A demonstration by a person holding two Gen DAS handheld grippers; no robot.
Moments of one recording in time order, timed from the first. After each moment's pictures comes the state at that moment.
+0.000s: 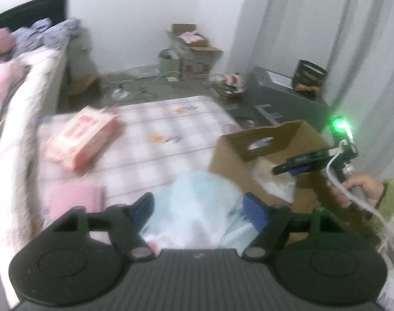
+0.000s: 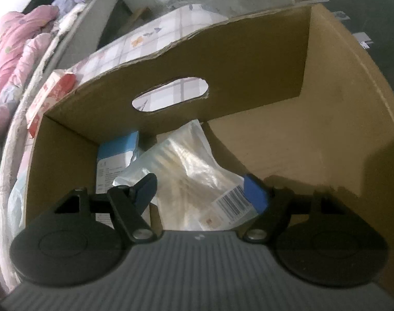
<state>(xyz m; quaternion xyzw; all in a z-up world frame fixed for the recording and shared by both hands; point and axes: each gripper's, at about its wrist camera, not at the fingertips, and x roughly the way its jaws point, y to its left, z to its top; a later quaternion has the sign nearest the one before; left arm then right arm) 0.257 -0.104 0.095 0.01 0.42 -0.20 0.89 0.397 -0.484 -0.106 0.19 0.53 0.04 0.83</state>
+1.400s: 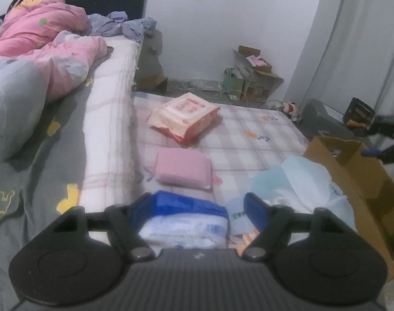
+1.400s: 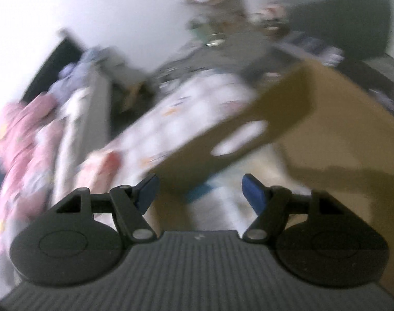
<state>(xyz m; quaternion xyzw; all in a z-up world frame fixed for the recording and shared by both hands) 0.207 0.067 0.056 -0.05 0.38 -0.10 0.92 0.339 -0.390 0.017 0.30 0.40 0.01 0.87</state>
